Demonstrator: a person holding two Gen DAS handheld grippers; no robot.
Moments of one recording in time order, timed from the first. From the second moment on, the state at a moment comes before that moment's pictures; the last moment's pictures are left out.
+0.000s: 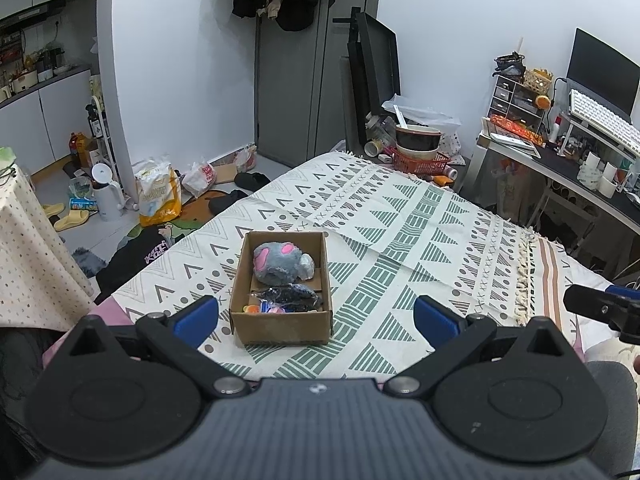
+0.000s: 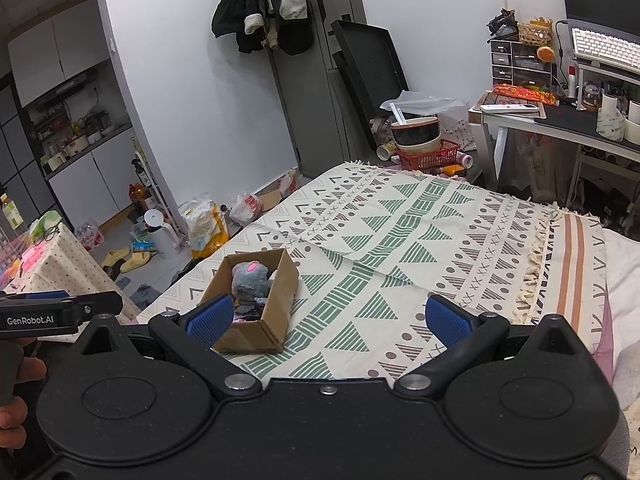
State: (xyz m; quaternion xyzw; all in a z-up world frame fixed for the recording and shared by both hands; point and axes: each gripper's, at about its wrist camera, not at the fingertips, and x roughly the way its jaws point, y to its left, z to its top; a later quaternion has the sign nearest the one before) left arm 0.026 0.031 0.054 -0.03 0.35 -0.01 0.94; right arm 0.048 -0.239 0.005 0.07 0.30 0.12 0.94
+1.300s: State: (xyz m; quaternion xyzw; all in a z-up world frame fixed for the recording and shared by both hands) left arm 0.022 0.030 0.050 -0.04 0.33 -0.01 0.94; right arm 0.053 -0.235 -0.007 0.07 0.30 0.10 0.94
